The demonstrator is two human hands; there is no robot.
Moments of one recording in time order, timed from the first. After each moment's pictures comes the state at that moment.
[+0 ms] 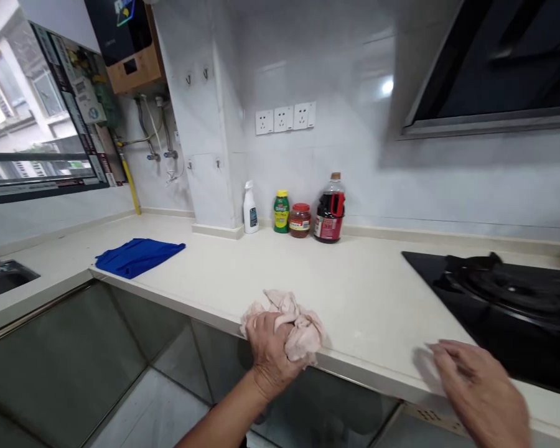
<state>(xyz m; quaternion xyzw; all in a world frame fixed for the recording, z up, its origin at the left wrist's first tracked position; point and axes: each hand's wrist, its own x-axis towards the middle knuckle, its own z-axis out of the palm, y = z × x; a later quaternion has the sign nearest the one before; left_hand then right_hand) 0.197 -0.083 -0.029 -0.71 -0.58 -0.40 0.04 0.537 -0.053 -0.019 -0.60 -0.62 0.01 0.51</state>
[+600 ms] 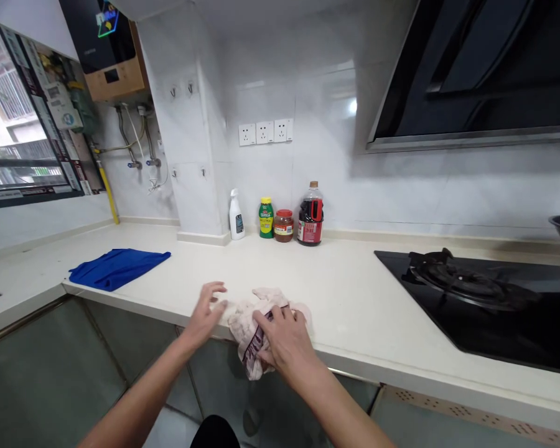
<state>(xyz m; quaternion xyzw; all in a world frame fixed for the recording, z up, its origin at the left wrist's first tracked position) 0.058 -0.067 0.037 -0.69 -0.51 -0.51 -0.08 0.297 -0.078 0.037 -0.44 -0.88 -0.13 0.14</state>
